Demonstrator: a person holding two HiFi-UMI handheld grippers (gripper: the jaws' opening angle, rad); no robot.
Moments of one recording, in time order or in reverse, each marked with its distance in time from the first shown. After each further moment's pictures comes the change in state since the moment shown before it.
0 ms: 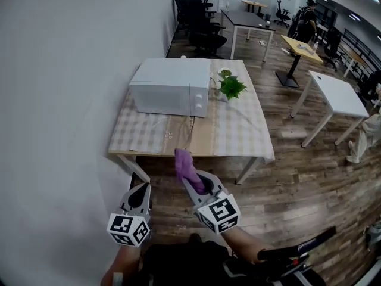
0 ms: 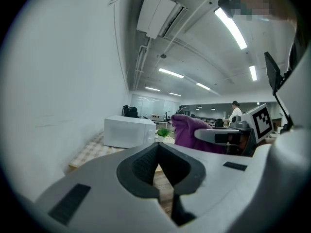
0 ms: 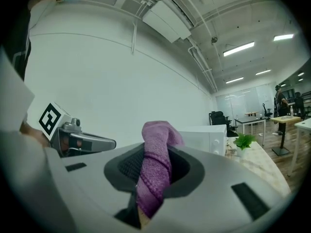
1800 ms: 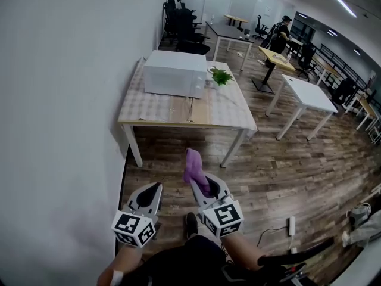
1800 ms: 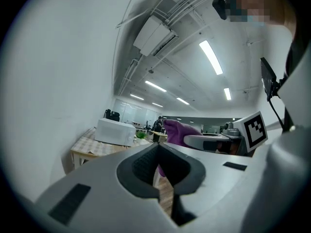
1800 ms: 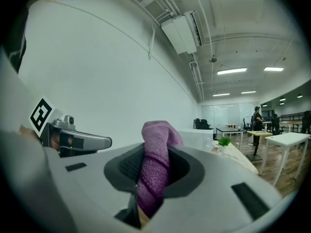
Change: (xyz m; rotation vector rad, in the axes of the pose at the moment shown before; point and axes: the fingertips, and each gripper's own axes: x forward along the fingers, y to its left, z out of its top) left arm -0.296 -0.045 -0.048 -0.057 -0.116 -0.254; right arm -0.152 0.276 -0.016 -0.091 0.007 -0.238
